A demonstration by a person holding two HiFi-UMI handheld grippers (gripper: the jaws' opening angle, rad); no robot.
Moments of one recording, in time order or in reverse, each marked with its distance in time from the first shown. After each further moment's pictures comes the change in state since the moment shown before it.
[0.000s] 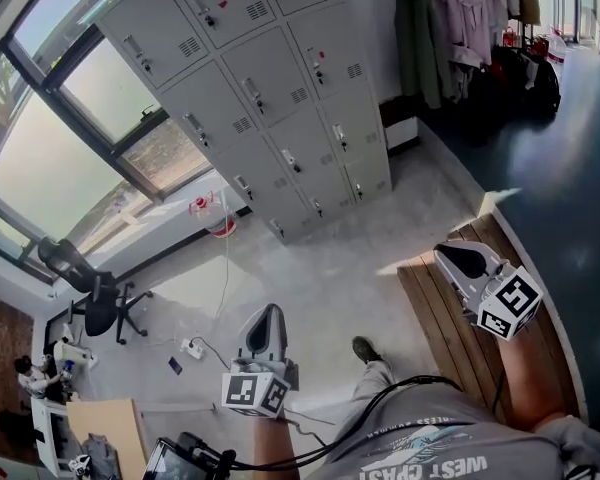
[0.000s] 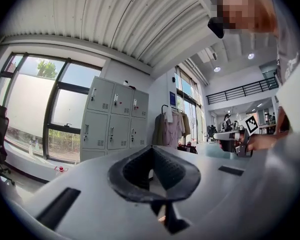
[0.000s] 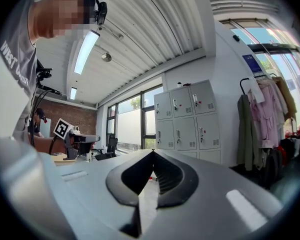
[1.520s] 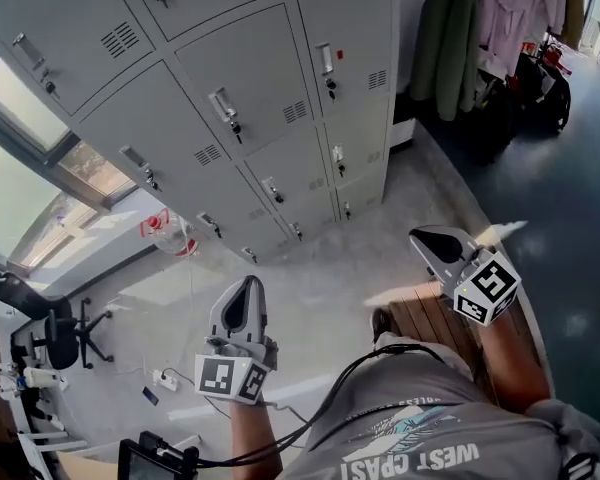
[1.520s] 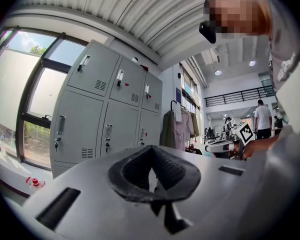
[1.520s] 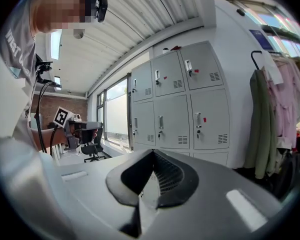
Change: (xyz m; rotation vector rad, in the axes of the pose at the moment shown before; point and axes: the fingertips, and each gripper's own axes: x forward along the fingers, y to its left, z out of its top) left arm 0.390 0.245 -0.013 -0.049 0.007 -0.090; right arm 0.385 -0.241 -0.046 0.008 0.161 -0.028
